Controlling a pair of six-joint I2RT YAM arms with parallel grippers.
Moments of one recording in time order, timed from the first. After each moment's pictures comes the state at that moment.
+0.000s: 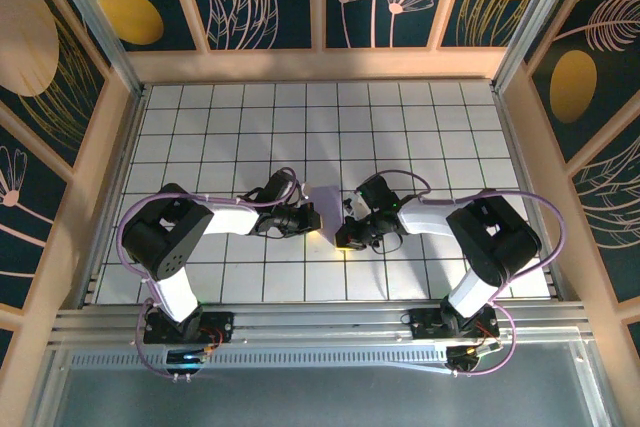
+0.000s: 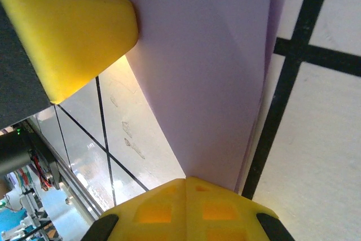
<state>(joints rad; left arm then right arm) -0.68 1.77 0.75 0.11 0.47 -0.85 0.66 1.64 0.67 -0.16 -0.65 0.63</state>
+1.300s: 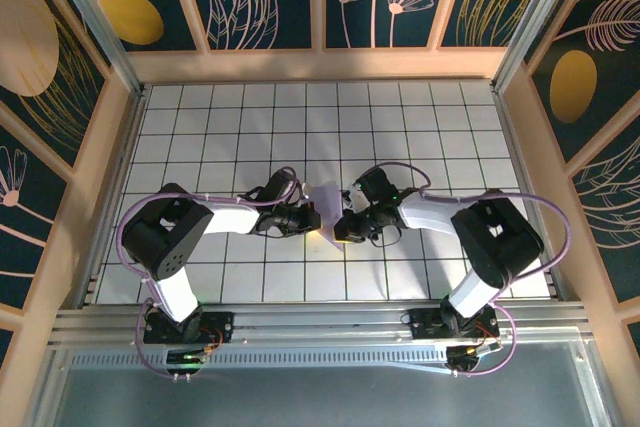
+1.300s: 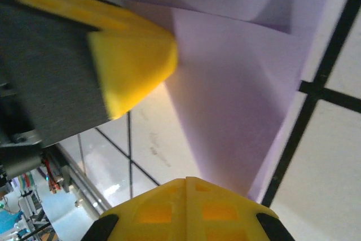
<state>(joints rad) -0.68 1.78 0.76 0.09 0.46 -0.84 0.64 1.63 0.74 -0.22 -0.64 0.60</state>
